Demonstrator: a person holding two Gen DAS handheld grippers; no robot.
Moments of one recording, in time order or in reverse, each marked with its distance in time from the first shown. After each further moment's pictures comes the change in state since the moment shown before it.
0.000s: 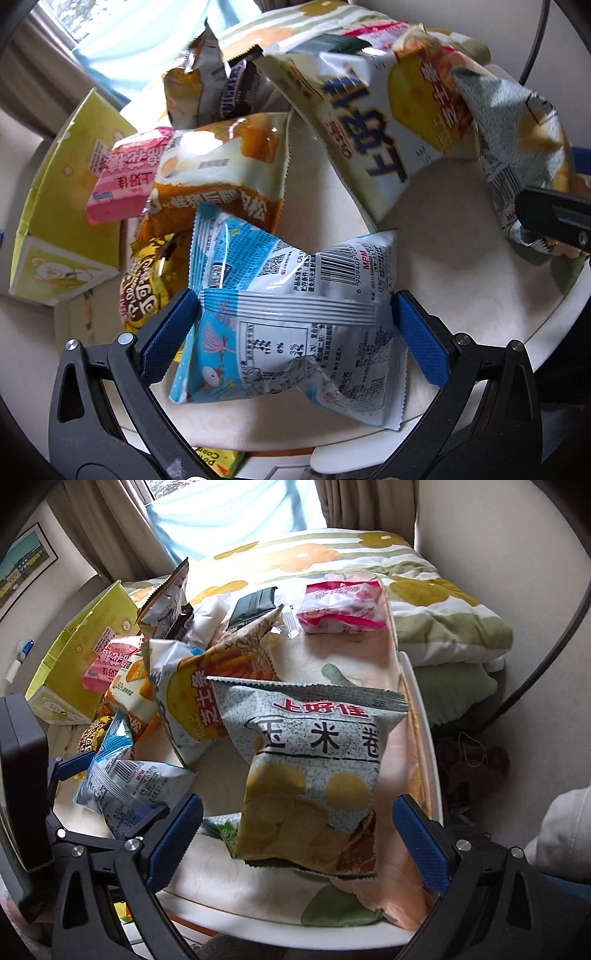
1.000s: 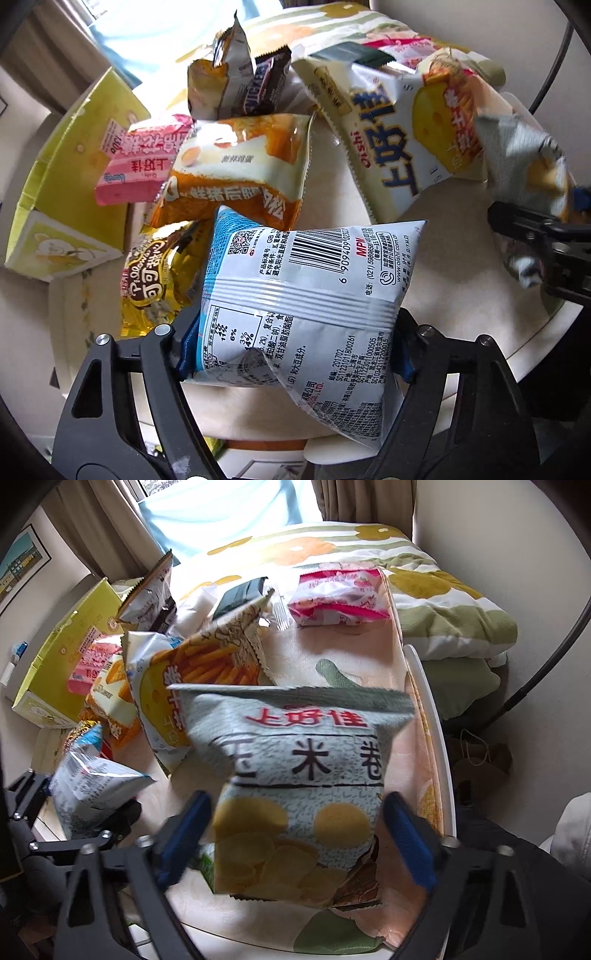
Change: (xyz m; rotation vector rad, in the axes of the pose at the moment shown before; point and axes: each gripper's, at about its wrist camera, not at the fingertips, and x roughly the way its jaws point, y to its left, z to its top) left arm -0.010 0.010 -0.003 -0.107 0.010 -0.020; right arm 0.023 -0.006 0.005 0.017 0.037 -0.016
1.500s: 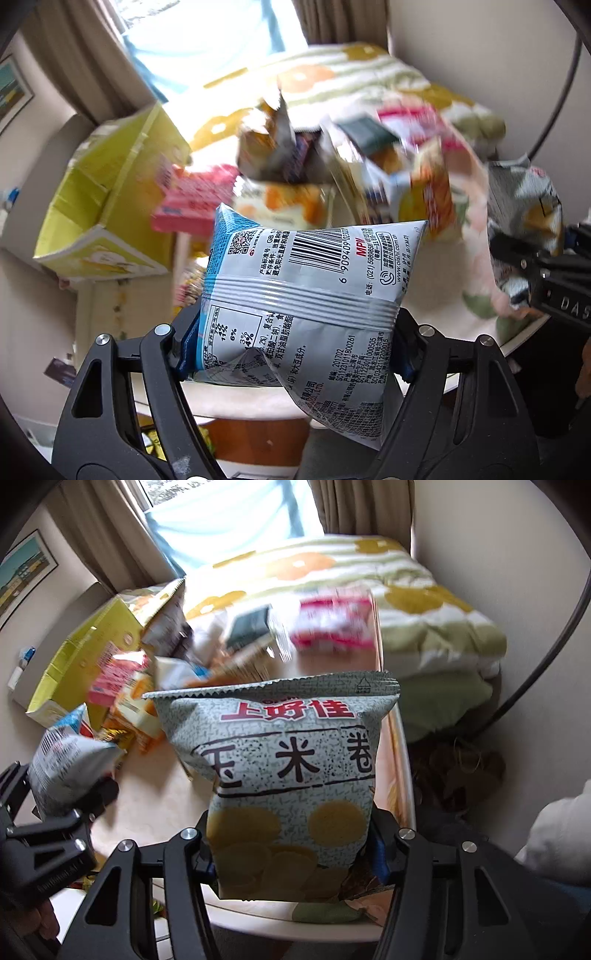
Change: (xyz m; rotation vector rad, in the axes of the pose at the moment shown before) left arm -0.084 0.022 0.018 -0.099 -0.140 0.024; right arm -0.061 0.004 0.006 -0.022 -0.087 0.007
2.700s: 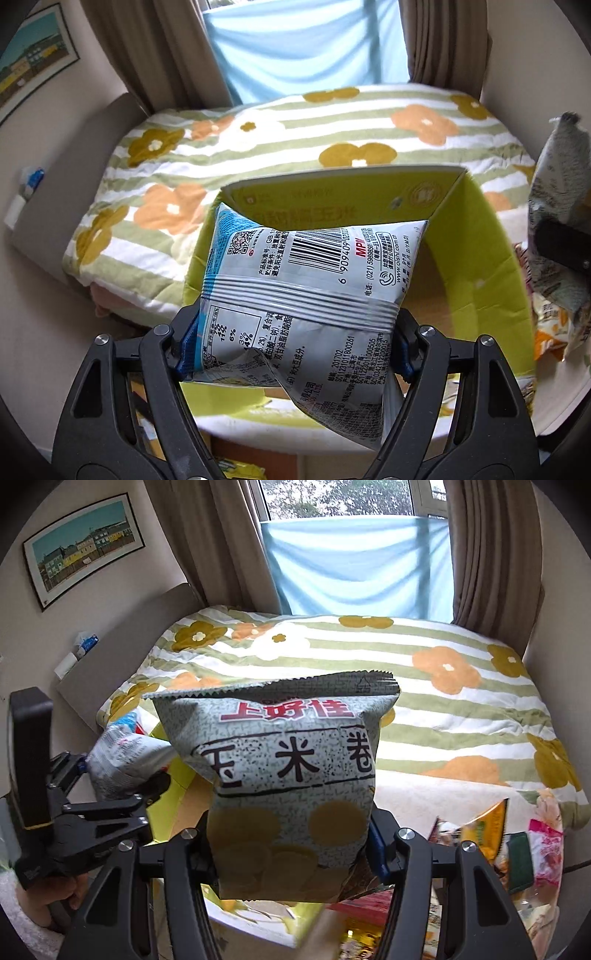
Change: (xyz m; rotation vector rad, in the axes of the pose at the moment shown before) left arm 0.099 0.415 0.105 -0.116 -0.028 0.048; right arm 0.054 0.372 0.205 -0.214 -0.117 0.141
